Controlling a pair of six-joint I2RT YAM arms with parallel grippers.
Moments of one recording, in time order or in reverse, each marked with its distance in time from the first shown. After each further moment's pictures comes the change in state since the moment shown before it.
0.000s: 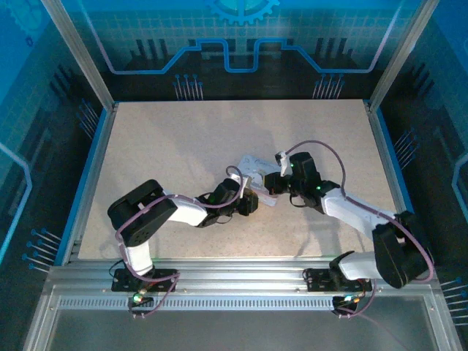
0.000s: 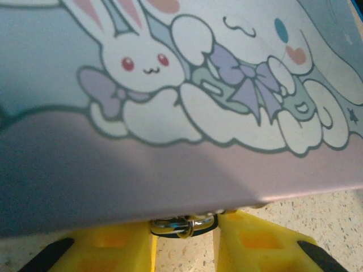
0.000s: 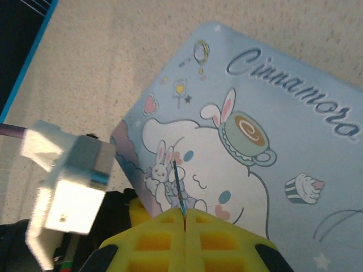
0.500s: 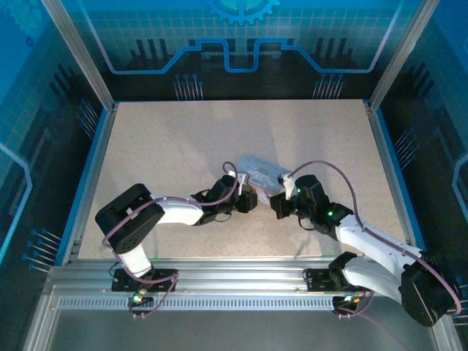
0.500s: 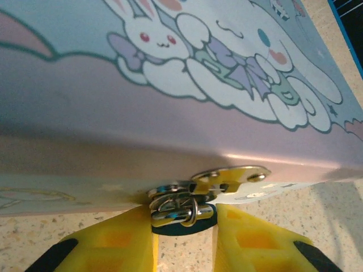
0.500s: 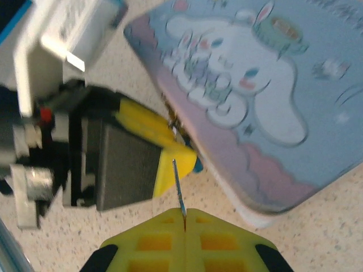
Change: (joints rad) left arm 0.000 -0.100 0.019 -0.124 0.010 -0.073; right arm 0.132 -0.290 -0.216 -0.089 0.096 -0.129
